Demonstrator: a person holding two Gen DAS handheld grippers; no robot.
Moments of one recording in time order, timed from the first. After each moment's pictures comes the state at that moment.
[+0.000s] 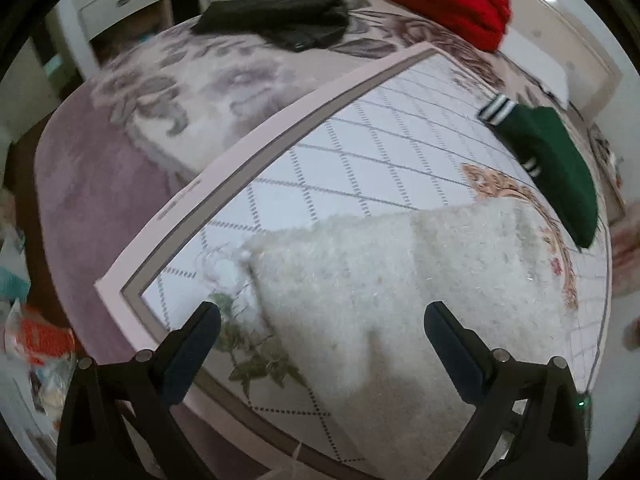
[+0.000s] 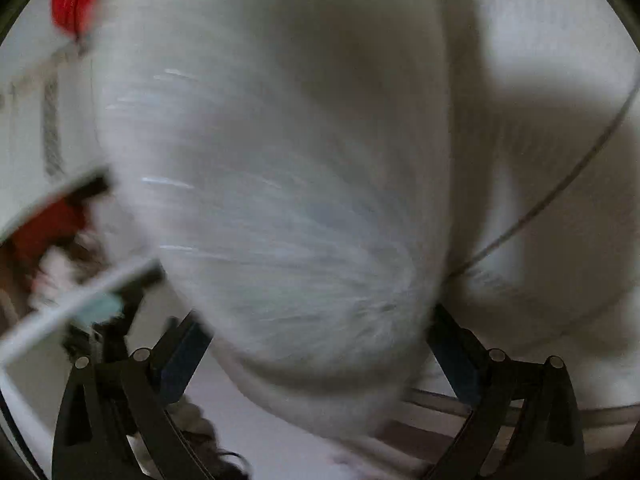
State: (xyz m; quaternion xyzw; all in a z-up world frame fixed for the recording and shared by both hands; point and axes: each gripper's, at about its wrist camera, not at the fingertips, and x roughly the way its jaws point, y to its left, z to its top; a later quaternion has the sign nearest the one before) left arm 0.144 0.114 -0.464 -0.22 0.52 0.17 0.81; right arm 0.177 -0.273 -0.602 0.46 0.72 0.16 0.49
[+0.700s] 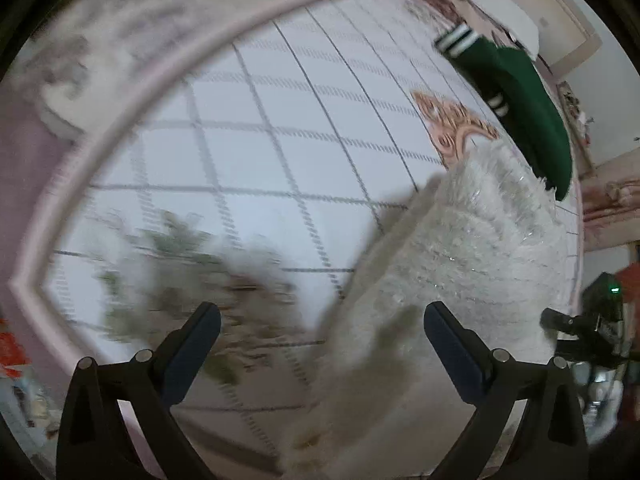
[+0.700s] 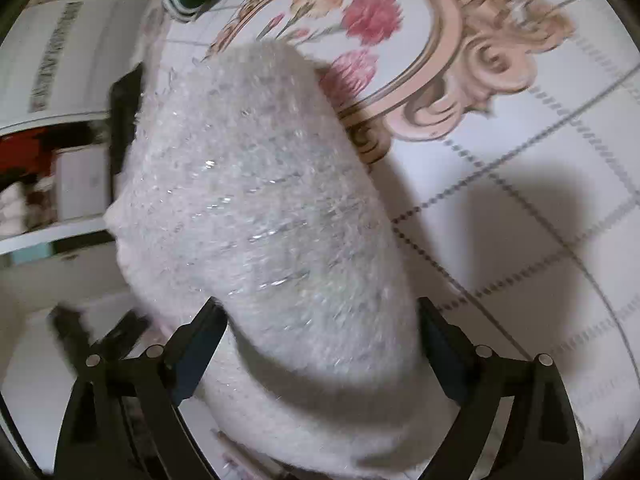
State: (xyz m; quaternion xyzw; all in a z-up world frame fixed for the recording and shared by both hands) left arm 0.193 0.074 -0.528 -0.28 0.60 0.05 0.75; right arm 0.316 -0.344 -0.556 0.24 0.74 0.22 0.59
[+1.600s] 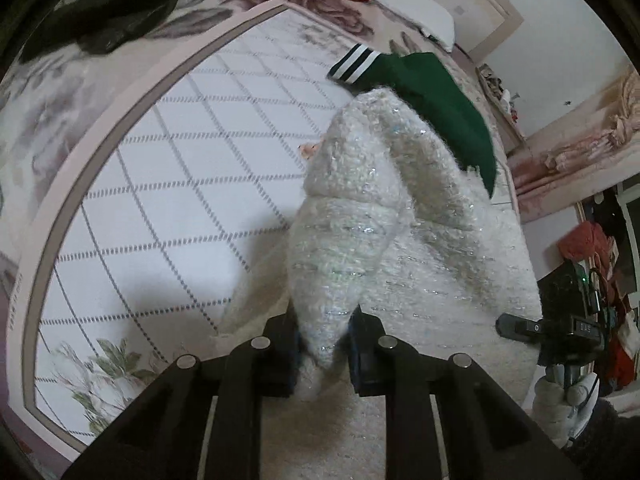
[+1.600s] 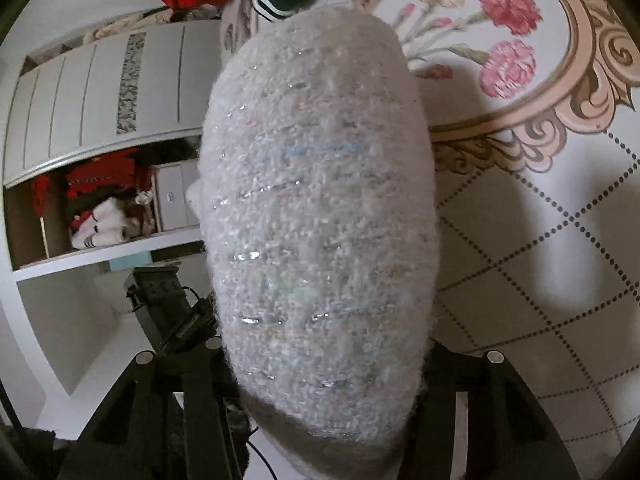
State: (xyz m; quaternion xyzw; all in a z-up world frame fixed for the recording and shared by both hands) left arm 0.259 0.059 -0.459 -0.24 0.55 -0.08 0.80; right arm 0.312 -0.318 -0.505 0.40 0.67 0.31 0.55
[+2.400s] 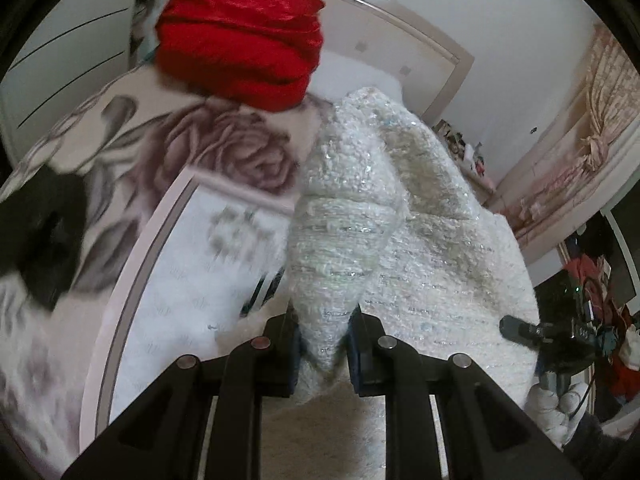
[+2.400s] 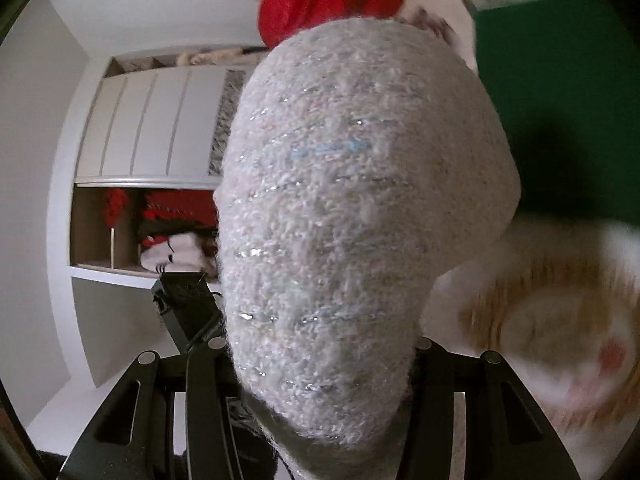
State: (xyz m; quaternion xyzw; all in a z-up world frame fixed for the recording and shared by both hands) left arm 0.531 0.021 -0.292 -0.19 0.44 -0.11 0.87; right arm 0.585 -0.373 -0.331 0.44 0.53 0.40 0.60
